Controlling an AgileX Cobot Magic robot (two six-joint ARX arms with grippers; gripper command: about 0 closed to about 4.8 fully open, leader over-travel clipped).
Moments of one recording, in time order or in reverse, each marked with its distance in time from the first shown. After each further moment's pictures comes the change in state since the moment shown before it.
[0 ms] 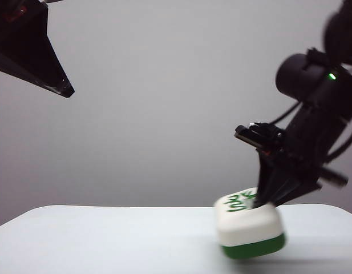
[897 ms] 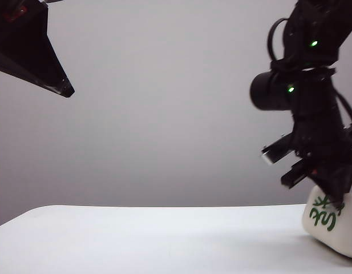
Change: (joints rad) left arm 0.000 0.000 0.000 0.000 0.001 0.000; right arm 0.031 0.178 0.313 -0.494 0.806 -0.364
